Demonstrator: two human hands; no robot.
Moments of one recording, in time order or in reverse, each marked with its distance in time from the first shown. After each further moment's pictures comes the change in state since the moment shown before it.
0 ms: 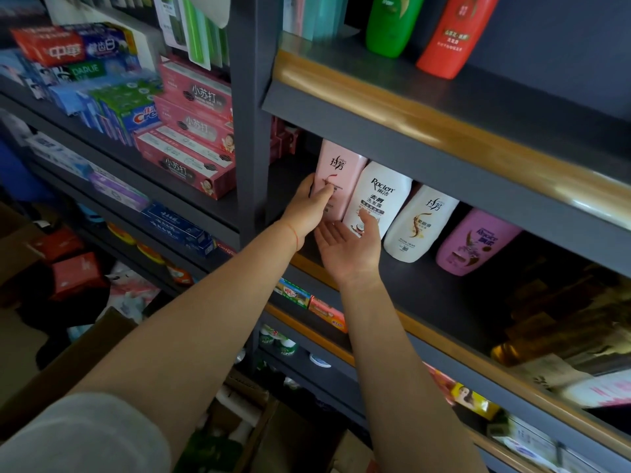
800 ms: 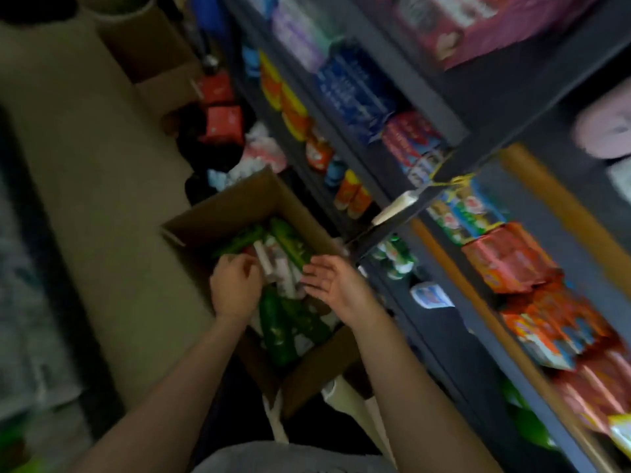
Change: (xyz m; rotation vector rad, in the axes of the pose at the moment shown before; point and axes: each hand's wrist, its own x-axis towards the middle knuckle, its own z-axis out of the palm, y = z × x) left_hand -0.279 -0.293 -0.220 0.588 0.788 -0.535; right_hand -0.026 0.271 -0.156 -1.010 0.073 0.709
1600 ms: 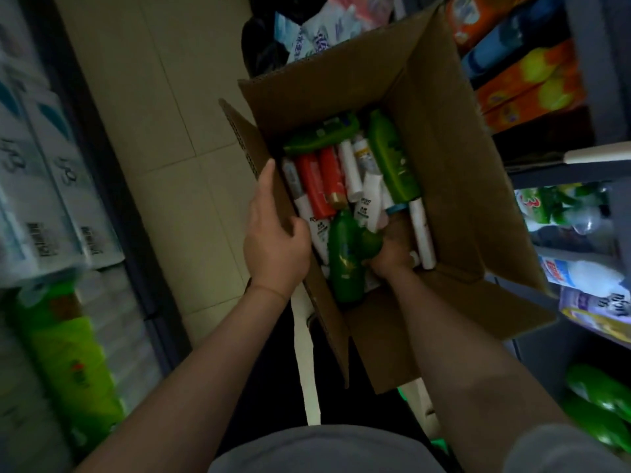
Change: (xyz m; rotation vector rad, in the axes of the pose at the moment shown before) left_hand 0.010 -0.120 0.001 -0.311 0.128 -0.080; right_hand 0.207 0.177 -0.036 -1.451 0.226 0.085
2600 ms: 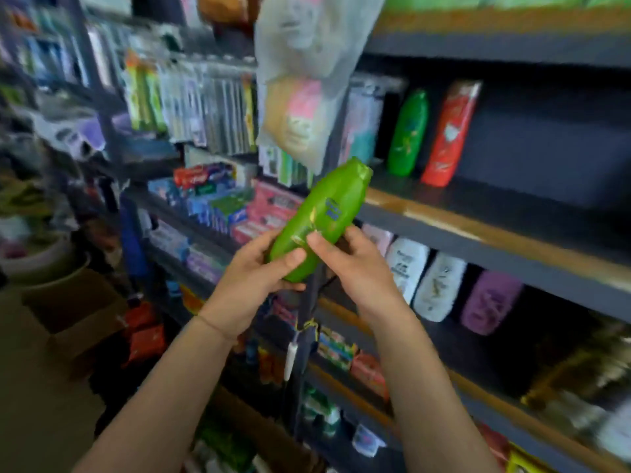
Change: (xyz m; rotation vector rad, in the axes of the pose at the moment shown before) left_hand -0.188 0.465 -0.058 -0.682 -0.892 0.740; right_hand -0.501 0.027 -0.408 1.088 0.816 -1.082
